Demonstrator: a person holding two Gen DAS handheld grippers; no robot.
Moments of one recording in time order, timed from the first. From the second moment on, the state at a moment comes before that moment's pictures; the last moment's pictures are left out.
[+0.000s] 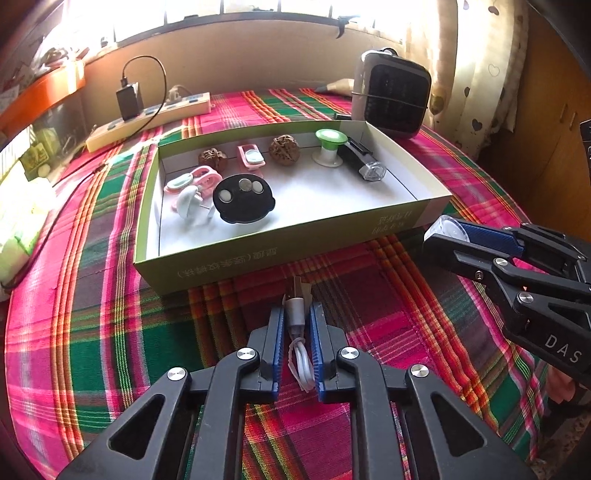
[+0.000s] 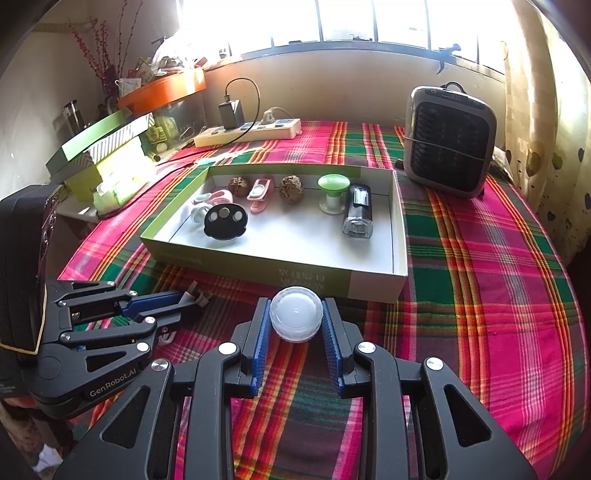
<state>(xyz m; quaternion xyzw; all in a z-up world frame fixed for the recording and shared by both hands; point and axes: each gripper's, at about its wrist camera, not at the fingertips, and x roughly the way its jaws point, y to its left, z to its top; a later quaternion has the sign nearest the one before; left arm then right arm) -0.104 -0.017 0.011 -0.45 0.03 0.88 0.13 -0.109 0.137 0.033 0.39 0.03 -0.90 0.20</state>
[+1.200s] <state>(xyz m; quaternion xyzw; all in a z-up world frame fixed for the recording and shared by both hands) -0.110 -0.016 0.058 -0.39 0.00 0.91 0.15 -0.116 0.134 0.055 0.37 0.04 -0.91 0.20</state>
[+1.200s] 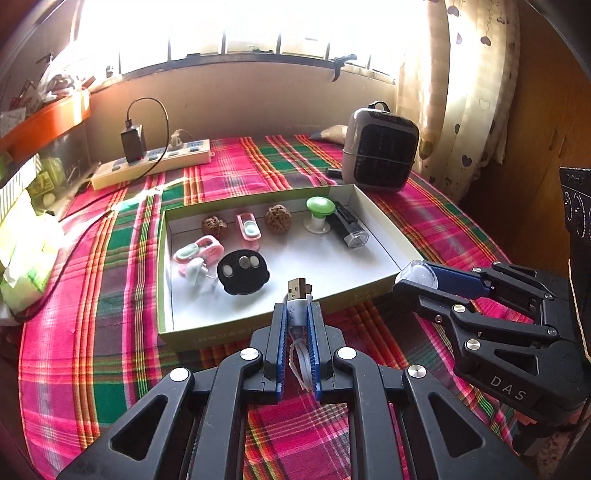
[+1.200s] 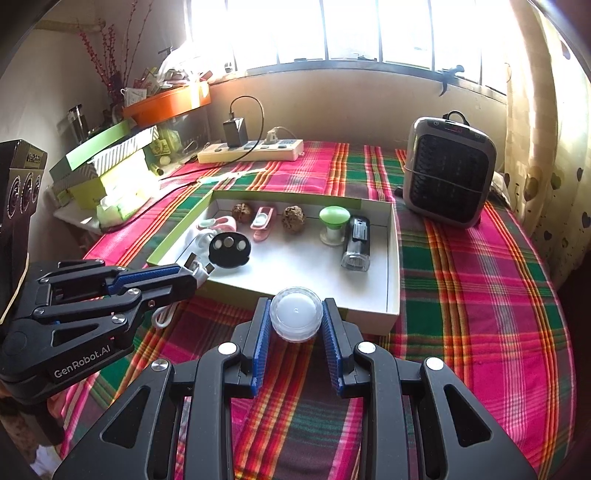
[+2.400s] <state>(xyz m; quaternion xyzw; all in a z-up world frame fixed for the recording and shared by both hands) -0.205 0.004 0.031 -0.42 0.00 0.89 0.16 -0.201 0.131 0.020 0.43 0.06 -0.88 0.20</state>
